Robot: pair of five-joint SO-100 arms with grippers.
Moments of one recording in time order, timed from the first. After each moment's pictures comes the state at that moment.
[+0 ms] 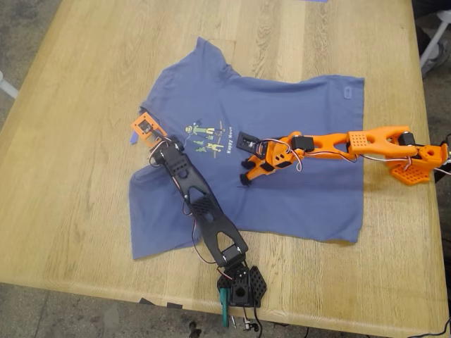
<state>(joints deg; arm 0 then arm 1) -34.6 24.7 -15.6 86.0 -101.1 -12.3 7.6 -6.4 66.9 -76.9</state>
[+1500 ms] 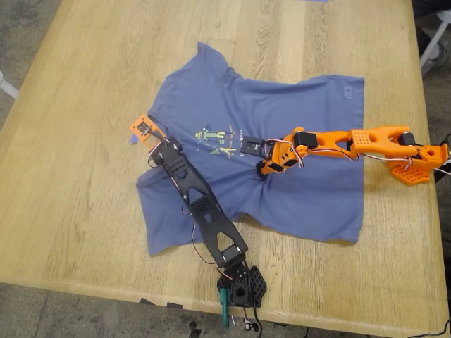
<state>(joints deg) -33.5 26.0 -15.6 88.6 -101.1 -12.0 12.0 -6.4 84.7 -75.7</state>
